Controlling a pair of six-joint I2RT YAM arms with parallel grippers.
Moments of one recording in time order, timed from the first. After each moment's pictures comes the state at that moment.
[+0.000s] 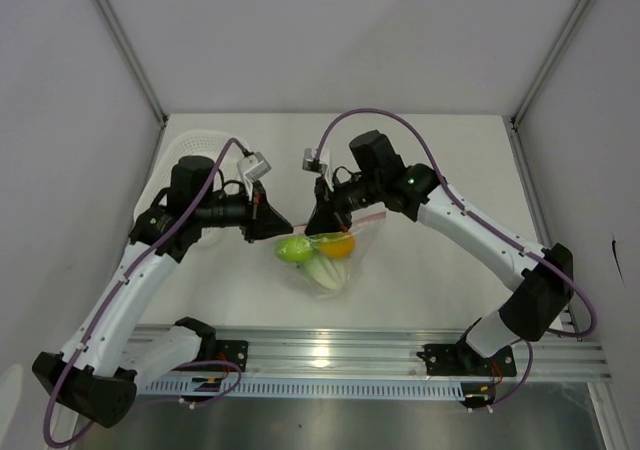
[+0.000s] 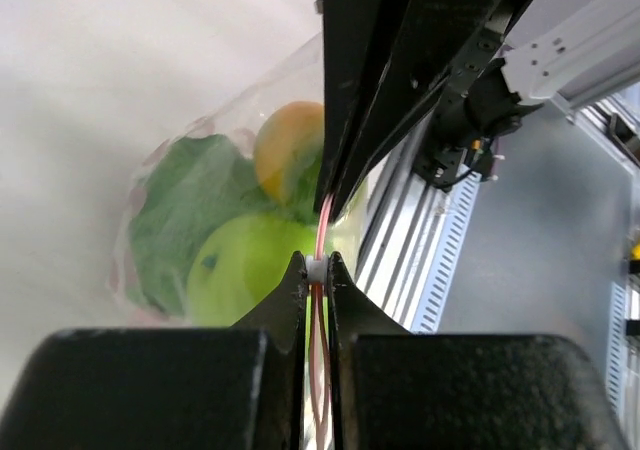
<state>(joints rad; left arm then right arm) -0.36 1.00 1.09 -0.66 0.86 -0.04 0.77 1.56 1.50 -0.59 -0.86 -0.14</state>
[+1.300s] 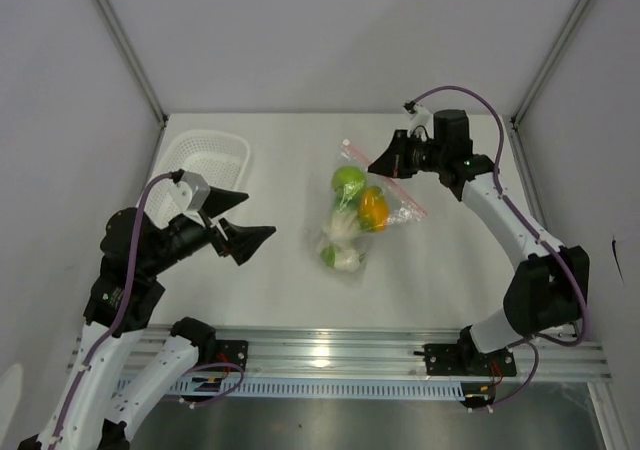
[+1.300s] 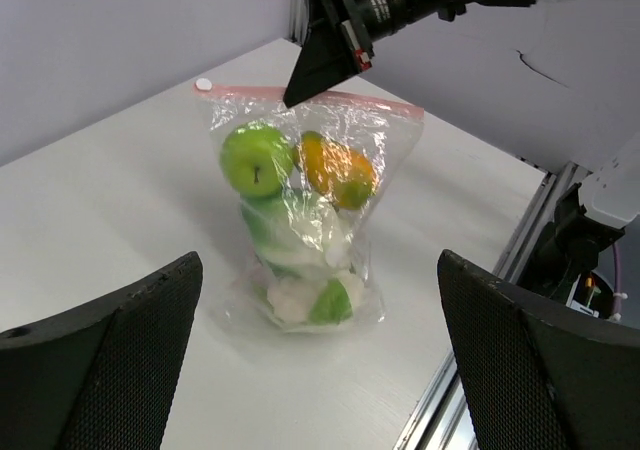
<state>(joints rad) -0.36 0.59 0.99 -0.41 0.56 -0.12 0.32 1.49 1.31 -0.31 -0.66 0.34</state>
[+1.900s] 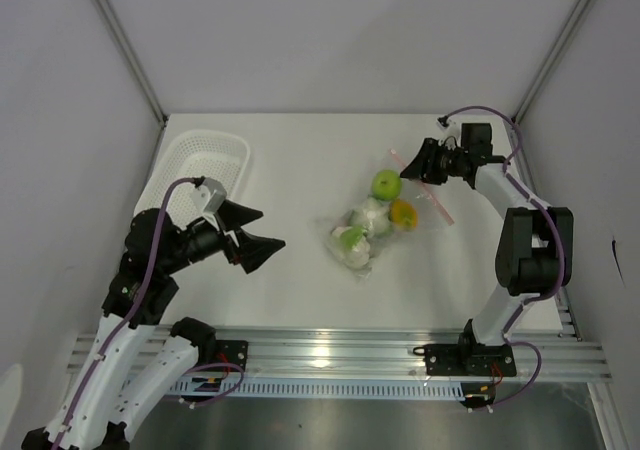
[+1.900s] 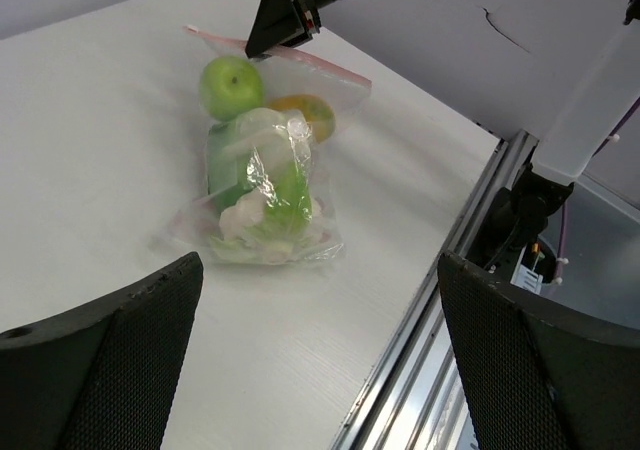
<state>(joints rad) -0.36 0.57 0.84 -0.37 0.64 -0.21 0.03 1.75 1.28 -0.28 -0.68 0.28</state>
